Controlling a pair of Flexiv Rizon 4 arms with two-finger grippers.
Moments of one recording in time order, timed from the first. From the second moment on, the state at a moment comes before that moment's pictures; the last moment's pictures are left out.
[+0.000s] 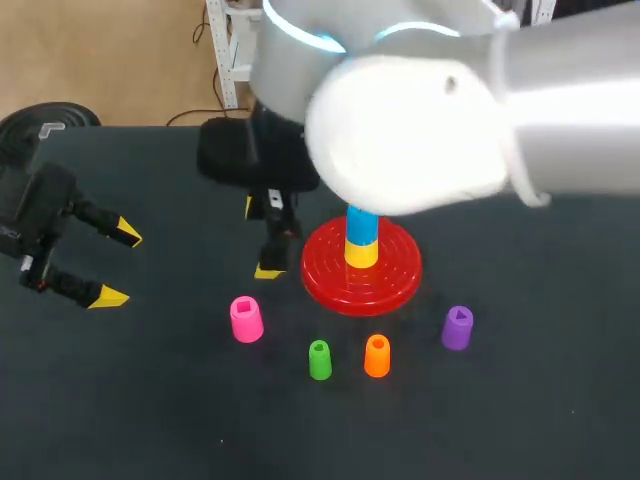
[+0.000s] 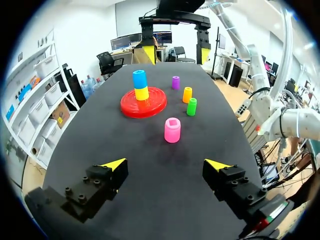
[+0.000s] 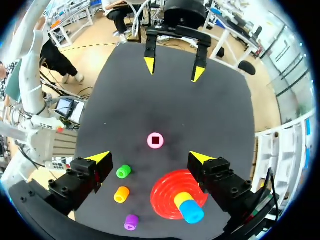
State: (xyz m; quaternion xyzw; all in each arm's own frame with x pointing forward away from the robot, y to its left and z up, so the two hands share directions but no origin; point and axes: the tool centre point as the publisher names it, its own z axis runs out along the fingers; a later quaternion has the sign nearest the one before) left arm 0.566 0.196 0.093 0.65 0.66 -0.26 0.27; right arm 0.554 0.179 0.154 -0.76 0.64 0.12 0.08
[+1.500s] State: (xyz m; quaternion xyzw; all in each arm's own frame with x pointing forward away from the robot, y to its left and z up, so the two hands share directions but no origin) left arm 0.566 0.196 0.093 0.65 0.66 -0.26 0.27; right arm 0.538 0.201 0.067 -0.76 0.64 0.08 0.07
